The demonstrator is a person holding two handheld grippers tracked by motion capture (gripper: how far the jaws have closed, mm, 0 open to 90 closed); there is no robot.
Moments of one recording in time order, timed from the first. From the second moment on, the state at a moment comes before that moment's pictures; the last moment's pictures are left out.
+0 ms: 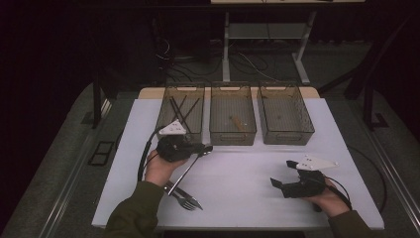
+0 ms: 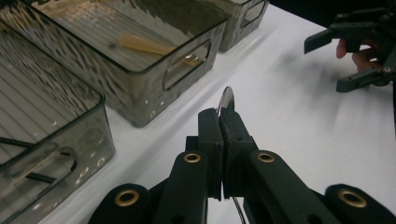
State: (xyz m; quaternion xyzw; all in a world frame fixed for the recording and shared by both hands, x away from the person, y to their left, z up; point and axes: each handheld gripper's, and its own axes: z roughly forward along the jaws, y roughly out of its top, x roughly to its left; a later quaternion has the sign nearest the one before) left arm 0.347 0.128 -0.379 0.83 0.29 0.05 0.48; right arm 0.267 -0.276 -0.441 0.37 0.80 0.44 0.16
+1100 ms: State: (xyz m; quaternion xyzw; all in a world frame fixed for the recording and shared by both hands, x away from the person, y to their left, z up) left arm 0.423 0.069 -0.332 0.82 0.27 0.08 0.50; right arm 0.268 -0.278 -0.439 0.36 0.81 0.44 0.16
